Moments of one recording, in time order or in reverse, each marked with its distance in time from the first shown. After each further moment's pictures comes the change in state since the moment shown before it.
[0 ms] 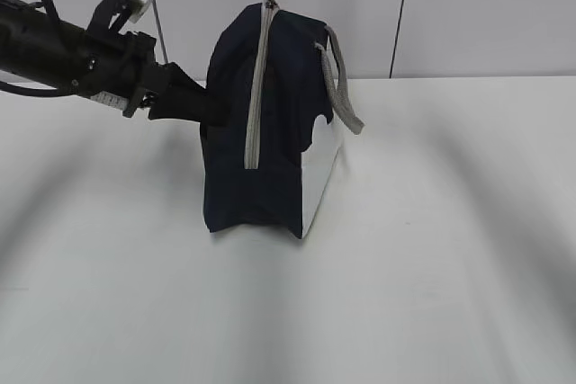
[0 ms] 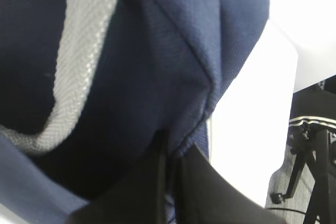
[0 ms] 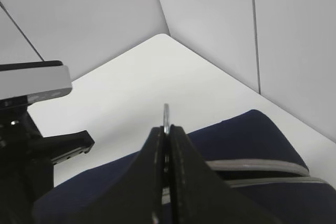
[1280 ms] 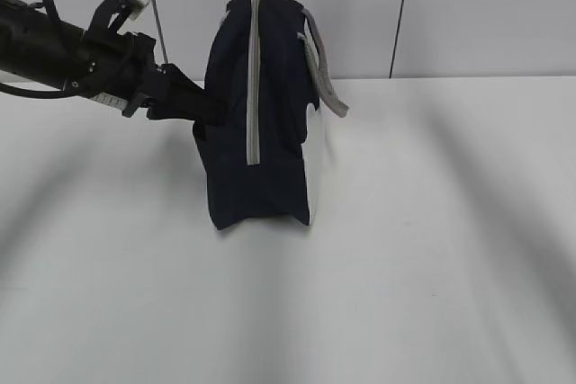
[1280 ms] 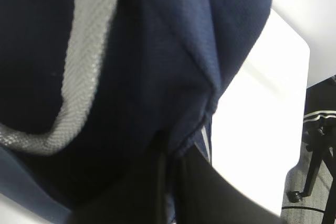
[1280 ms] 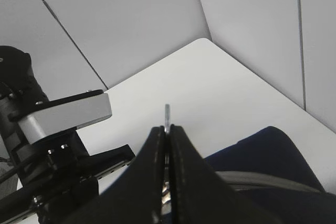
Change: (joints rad) left arm 0.001 0.000 0.000 0.010 -0.027 0.048; right arm -0.018 0.172 -0.394 -0.097 -0.236 0.269
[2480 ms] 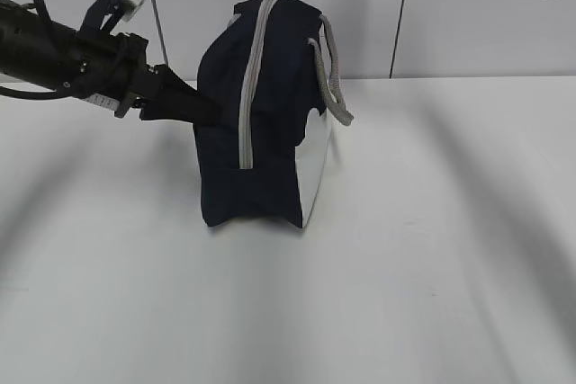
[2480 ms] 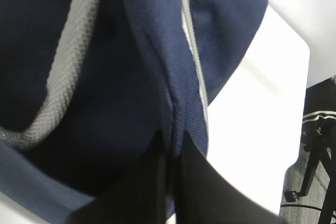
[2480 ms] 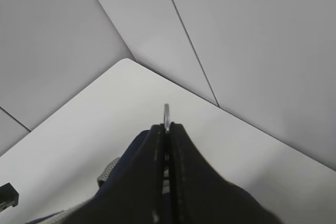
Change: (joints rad) left arm 0.022 0.000 0.000 0.003 0.024 0.000; right arm -0.031 0.129 -0.014 0.042 0.257 0.008
